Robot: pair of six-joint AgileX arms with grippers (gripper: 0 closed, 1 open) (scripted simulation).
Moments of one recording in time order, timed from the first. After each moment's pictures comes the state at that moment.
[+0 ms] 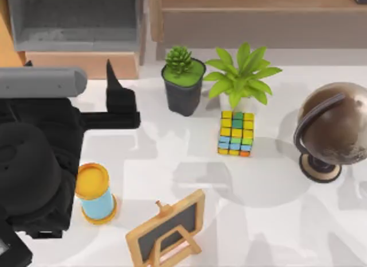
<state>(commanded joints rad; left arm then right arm) -0.80 1.05 0.40 0.67 -0.79 0.02 0.00 0.00 0.00 0.00 0.00 0.00</state>
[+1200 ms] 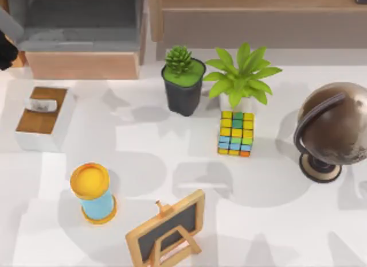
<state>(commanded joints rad) 0.12 1.93 0.89 1.03 0.03 1.13 0.00 0.00 0.00 0.00 0.00 0.00</state>
